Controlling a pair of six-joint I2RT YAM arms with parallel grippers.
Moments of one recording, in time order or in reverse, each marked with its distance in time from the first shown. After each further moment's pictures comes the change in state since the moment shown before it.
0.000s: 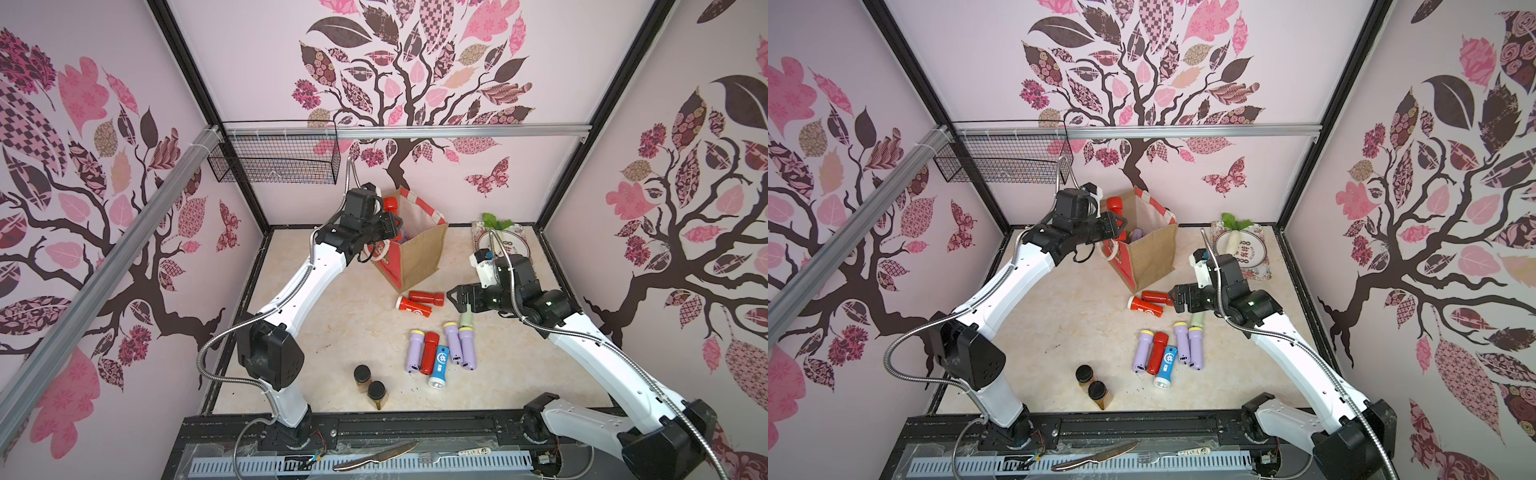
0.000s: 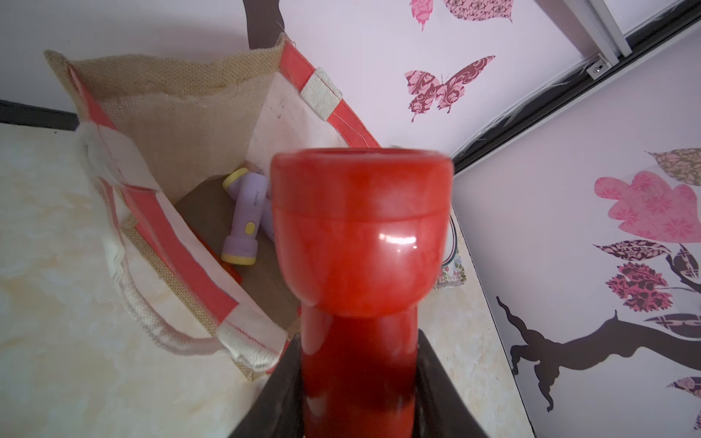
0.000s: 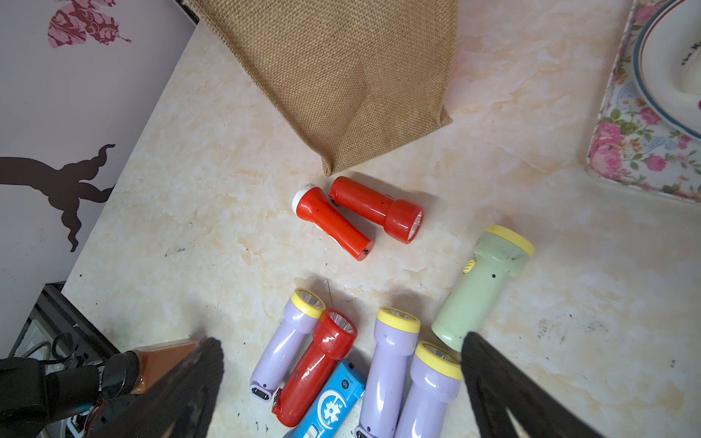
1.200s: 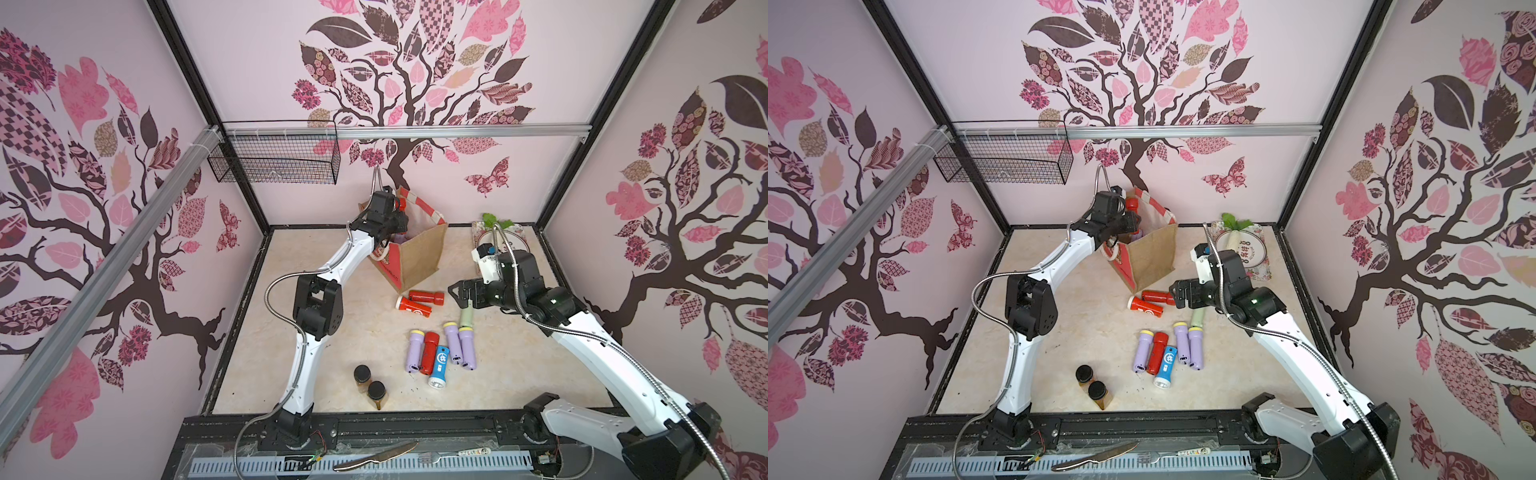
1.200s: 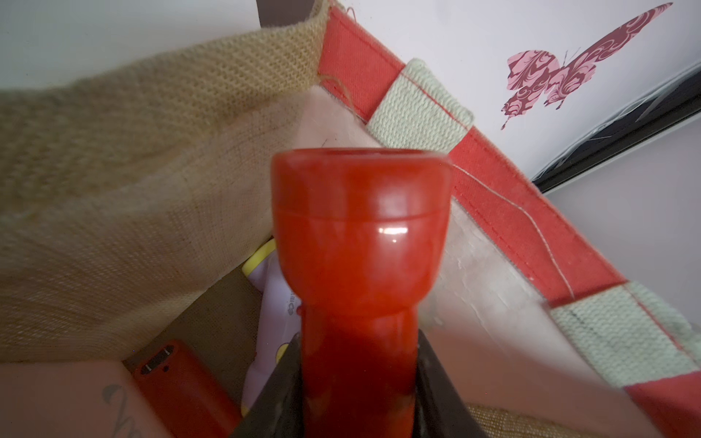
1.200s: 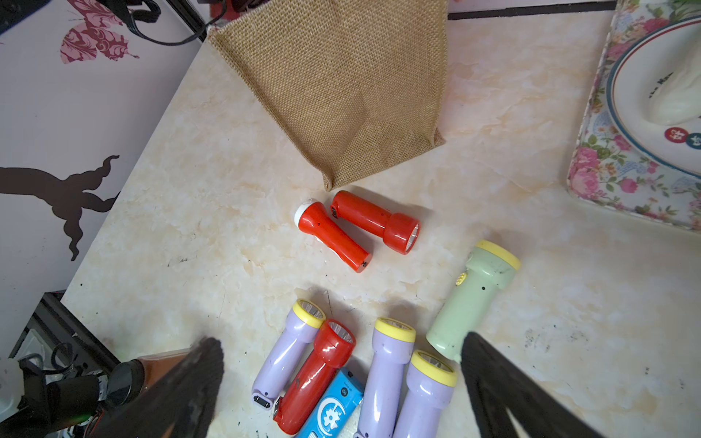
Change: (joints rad) left arm 0.034 0.537 0.389 0.117 -0.086 0.156; right arm 0.000 -0.001 0.054 -0.023 0.020 -0.010
